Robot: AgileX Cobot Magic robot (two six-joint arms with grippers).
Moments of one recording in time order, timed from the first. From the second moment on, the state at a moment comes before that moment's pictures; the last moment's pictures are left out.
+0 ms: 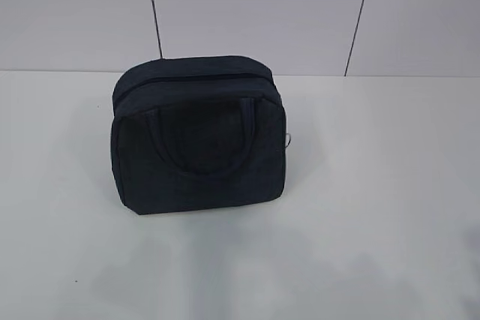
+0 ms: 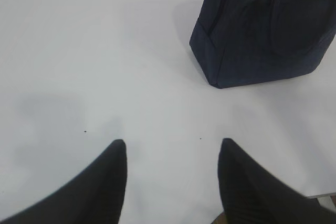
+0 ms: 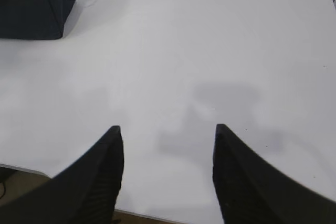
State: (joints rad) left arm -0.18 0.01 -0.53 -0.08 1.09 -0.07; right arm 0.20 -0.02 -0.50 -0.08 1.14 -0.01
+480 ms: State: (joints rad) left arm -0.18 0.01 -0.53 -0.07 1.09 -0.05; right arm 0.20 -0.02 -0.50 -0.08 1.14 -0.02
